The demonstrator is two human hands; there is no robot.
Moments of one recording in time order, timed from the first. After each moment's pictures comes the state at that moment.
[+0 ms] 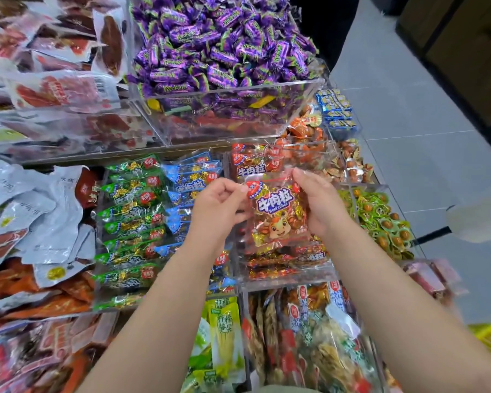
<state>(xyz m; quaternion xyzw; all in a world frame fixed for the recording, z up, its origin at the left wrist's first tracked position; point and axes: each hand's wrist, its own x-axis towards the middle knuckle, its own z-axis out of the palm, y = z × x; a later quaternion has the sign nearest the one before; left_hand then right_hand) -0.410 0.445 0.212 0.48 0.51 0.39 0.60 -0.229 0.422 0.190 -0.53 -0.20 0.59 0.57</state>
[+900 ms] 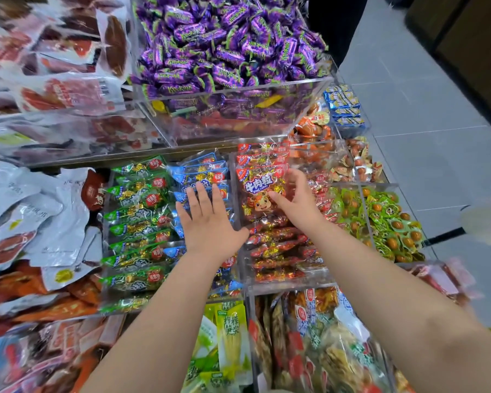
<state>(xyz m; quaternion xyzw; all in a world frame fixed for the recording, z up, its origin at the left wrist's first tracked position) -0.431 0.458 0.158 0.76 0.64 -0.09 0.07 -0.235 0.455 0.114 -0.69 -0.48 0.35 0.41</state>
